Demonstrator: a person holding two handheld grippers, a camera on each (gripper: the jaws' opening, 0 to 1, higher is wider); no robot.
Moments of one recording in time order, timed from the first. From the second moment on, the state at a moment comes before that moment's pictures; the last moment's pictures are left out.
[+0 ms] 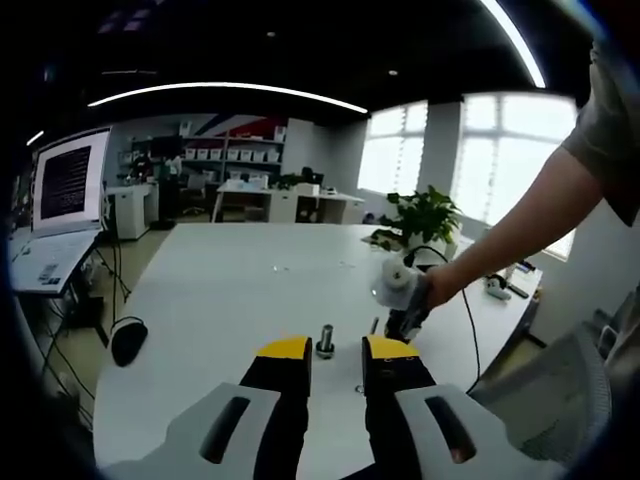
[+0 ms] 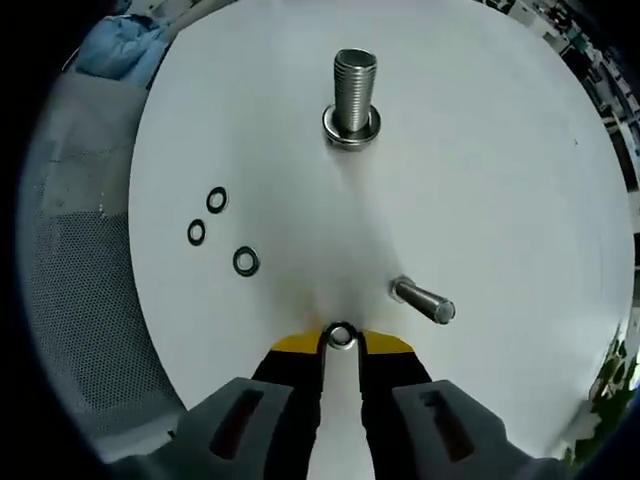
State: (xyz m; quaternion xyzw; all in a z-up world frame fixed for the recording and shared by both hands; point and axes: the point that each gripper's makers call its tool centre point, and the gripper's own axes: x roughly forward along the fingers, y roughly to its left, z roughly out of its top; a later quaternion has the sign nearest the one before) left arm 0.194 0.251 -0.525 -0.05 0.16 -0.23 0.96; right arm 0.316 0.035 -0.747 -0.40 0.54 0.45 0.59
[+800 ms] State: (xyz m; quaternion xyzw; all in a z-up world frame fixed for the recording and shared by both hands) left arm 0.195 0.254 -0.527 -0.04 0.17 -0.23 0.96; right arm 0.313 0.037 -0.747 -0.46 0.54 0.42 0.58
